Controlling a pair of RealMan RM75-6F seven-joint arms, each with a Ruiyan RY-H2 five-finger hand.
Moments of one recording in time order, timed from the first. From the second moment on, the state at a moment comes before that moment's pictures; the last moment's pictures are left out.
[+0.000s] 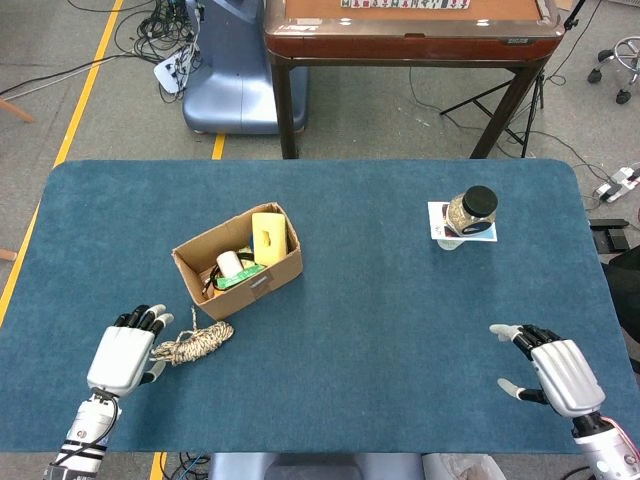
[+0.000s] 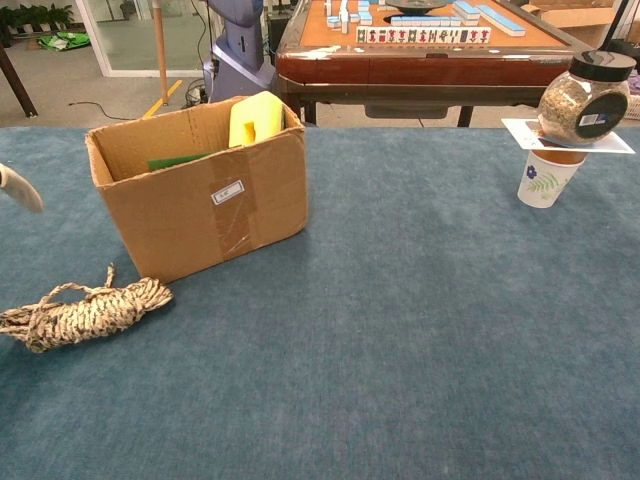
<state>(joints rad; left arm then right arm) -0.36 -1.26 0.07 -1.99 1.28 1.46 0.74 0.10 -1.07 -0.07 -1.66 -1.72 1.46 0.10</state>
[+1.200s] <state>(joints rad) -0.43 -1.50 -0.03 -1.81 1.02 1.29 0.81 0.09 -1.05 -0.07 -1.66 -1.73 1.49 0.13</state>
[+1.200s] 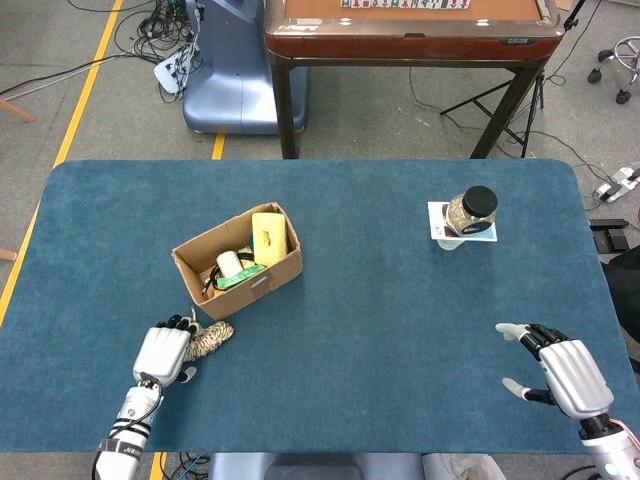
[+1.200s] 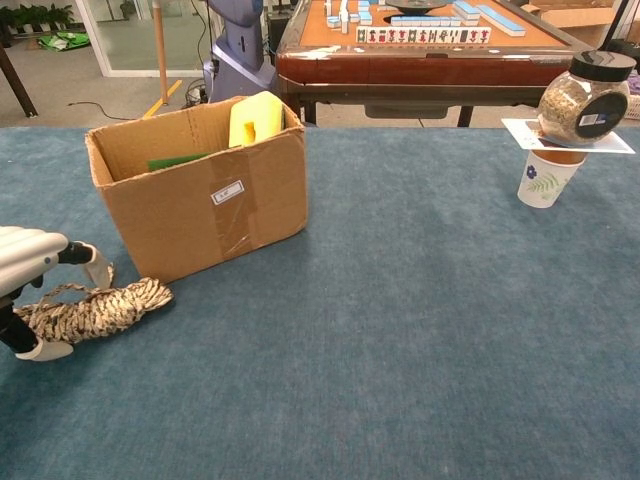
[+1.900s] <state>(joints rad) -0.43 -1.53 -0.03 -1.69 1.04 1.29 0.75 0.09 -1.05 -0.07 -1.66 -1.73 1.49 0.13</state>
